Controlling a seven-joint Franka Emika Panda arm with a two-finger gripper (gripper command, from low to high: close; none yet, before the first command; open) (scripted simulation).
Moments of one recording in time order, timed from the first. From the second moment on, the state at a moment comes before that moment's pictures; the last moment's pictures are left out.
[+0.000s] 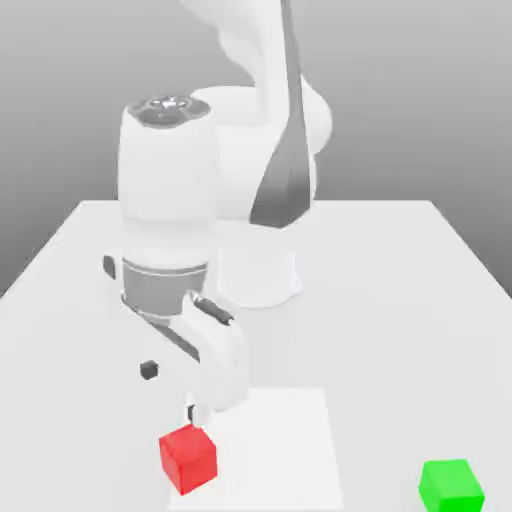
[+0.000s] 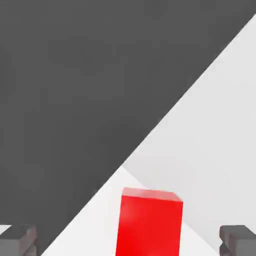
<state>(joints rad) -0.30 0.16 0.11 -2.54 -0.06 2.71 1.58</state>
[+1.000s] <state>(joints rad) 0.06 0.38 0.33 -2.28 -0.24 2.63 1.60</state>
